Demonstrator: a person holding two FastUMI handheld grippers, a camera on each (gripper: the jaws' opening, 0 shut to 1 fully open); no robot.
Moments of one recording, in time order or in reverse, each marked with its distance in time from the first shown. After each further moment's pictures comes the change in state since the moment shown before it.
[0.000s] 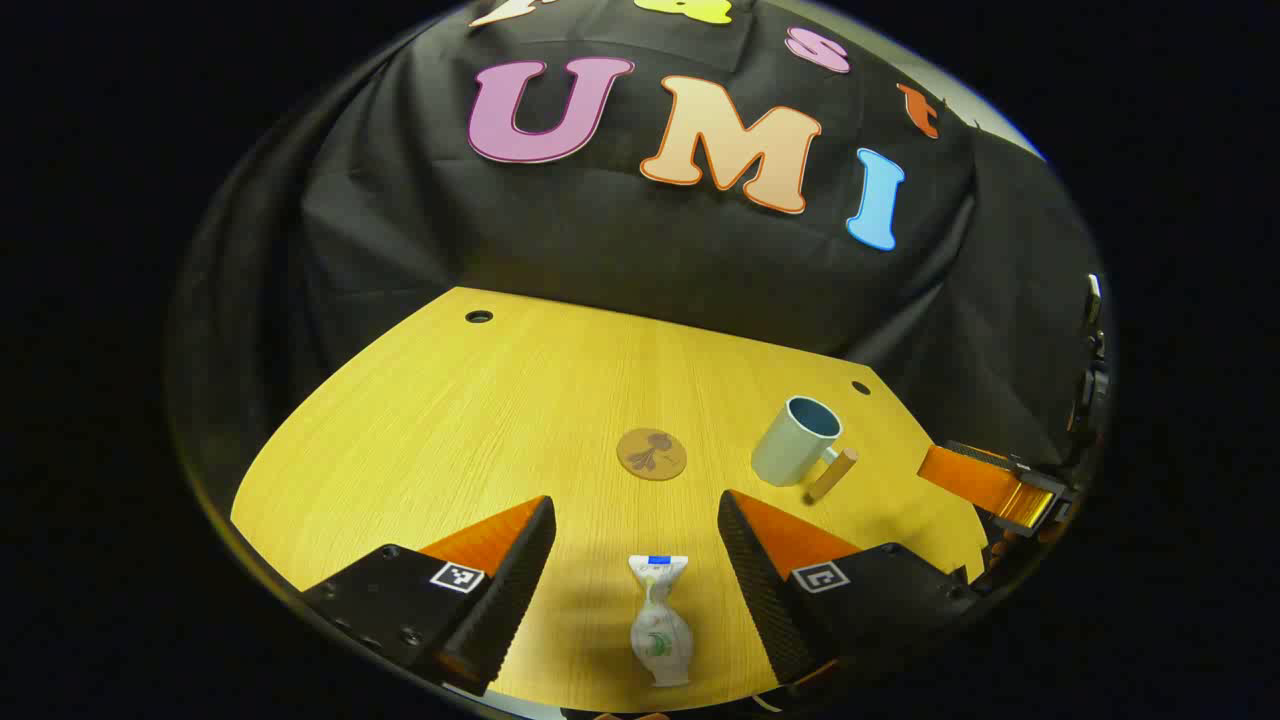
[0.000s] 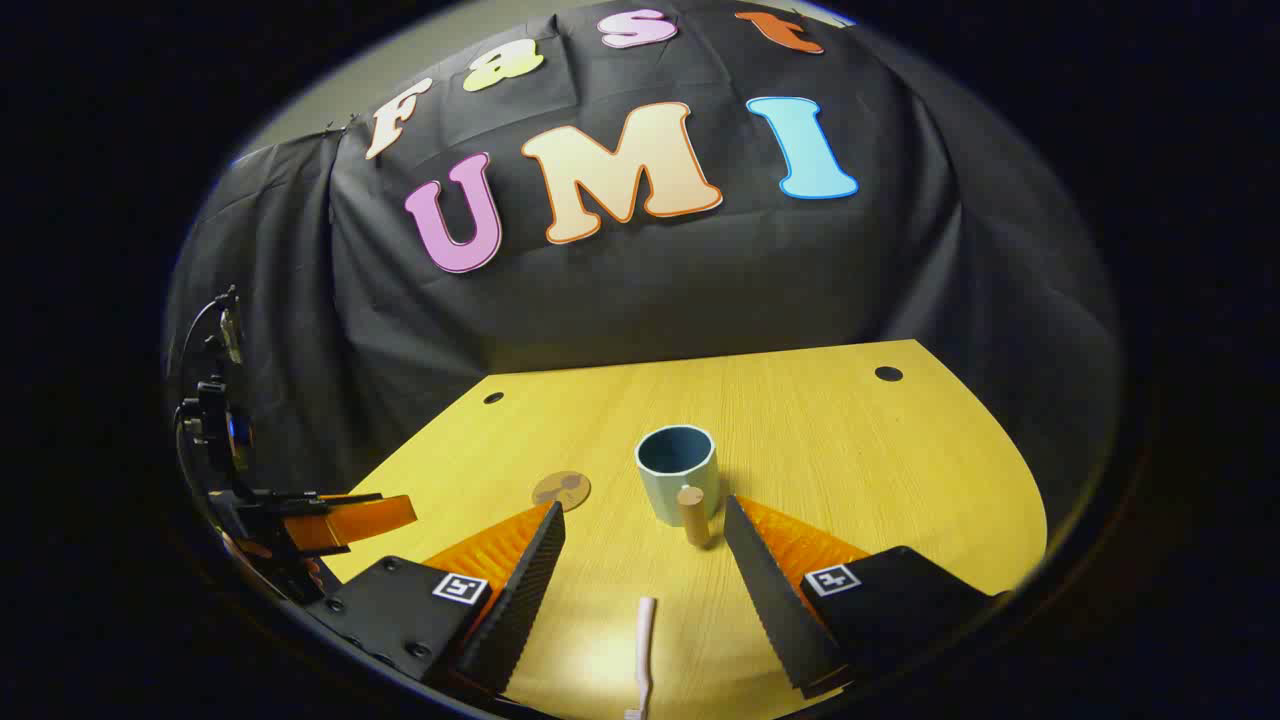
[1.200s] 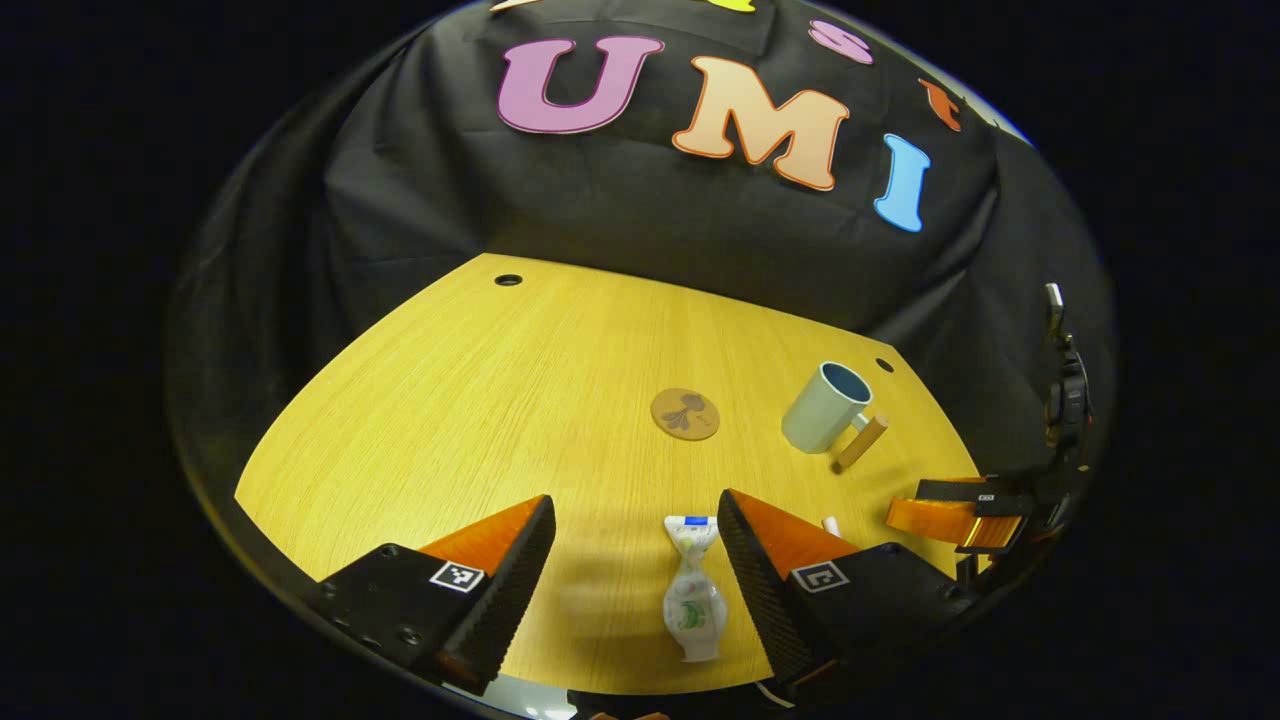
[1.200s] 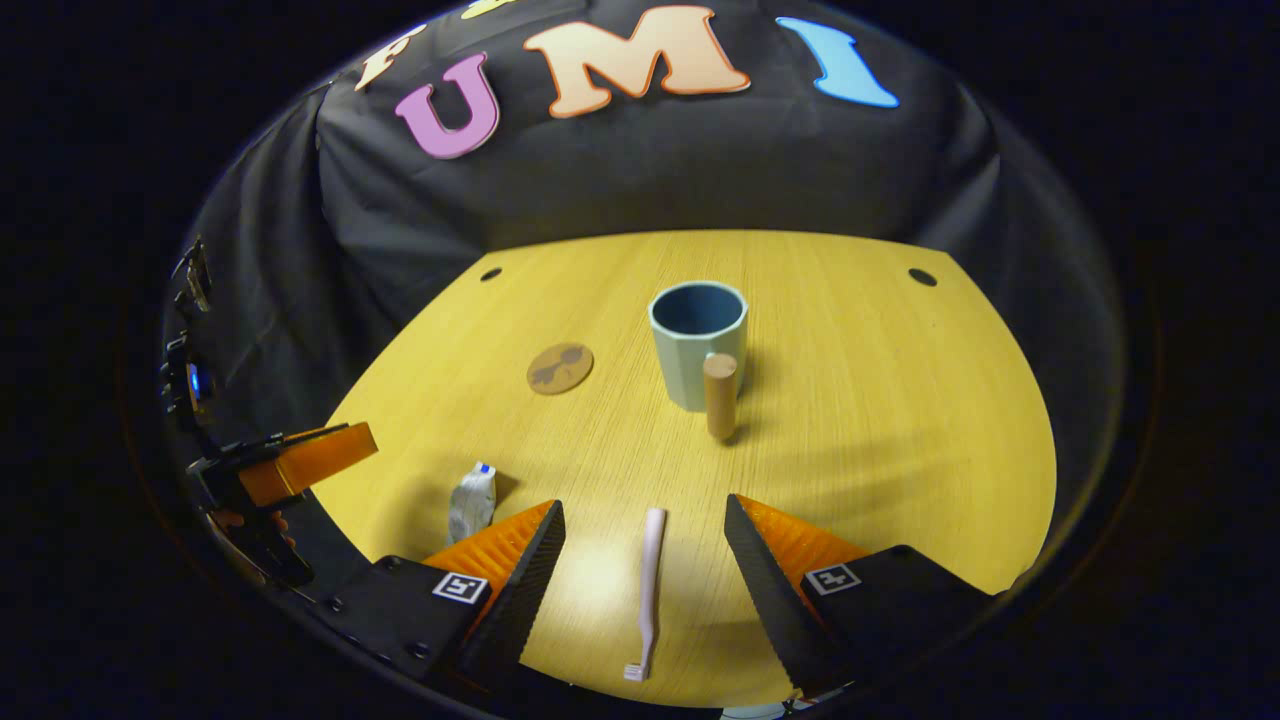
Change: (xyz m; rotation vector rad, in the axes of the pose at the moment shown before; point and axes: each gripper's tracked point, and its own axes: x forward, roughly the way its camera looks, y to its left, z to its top) left arm -0.018 0.033 -0.036 -0.048 0.088 0.084; right arm 0.015 0.012 -0.106 -0.069 0.443 0.019
